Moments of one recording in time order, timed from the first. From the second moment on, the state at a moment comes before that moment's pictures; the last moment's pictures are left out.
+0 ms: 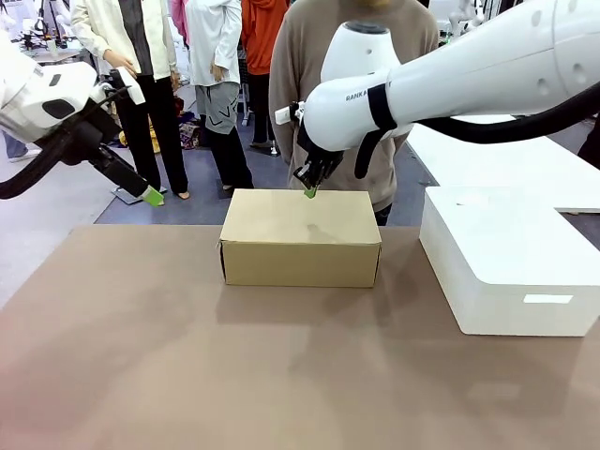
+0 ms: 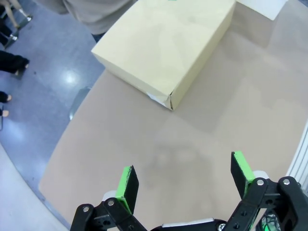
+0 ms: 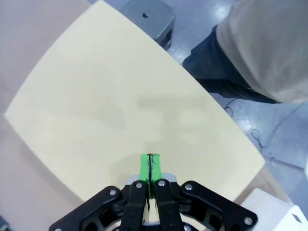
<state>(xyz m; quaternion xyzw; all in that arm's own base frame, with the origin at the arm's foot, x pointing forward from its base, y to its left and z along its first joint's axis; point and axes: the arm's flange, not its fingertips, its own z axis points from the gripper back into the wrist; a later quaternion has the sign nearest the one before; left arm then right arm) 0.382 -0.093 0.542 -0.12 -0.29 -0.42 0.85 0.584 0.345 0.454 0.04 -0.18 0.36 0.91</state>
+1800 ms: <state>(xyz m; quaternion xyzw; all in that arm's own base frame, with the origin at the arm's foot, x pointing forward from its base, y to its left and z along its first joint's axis) 0.383 -0.096 0.542 -0.12 -0.29 -0.43 0.85 0.569 0.345 0.494 0.03 -0.17 0.36 0.92</state>
